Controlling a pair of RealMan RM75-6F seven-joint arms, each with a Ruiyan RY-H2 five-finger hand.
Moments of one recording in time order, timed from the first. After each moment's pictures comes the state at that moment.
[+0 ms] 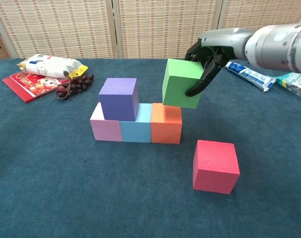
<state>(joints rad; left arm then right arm) -0.37 -1.21 -0.04 -1.56 1.51 1.35 -0.05 0.99 -1.36 0.25 -1.81 -0.52 0.99 -0.52</state>
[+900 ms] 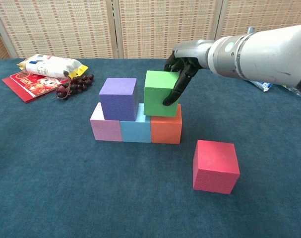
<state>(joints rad) -0.35 -1.22 -0.04 -1.51 1.53 1.35 -0.12 1.14 -1.50 0.28 -1.75 -0.28 1.08 -0.69</state>
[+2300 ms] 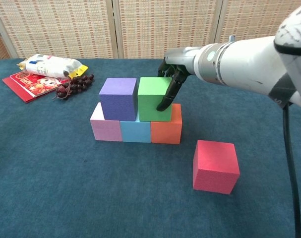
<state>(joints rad) -0.34 -1.24 -0.05 -1.46 1.55 1.35 -0.19 1.19 -1.58 0.29 -1.70 -0.23 1.14 -0.78</state>
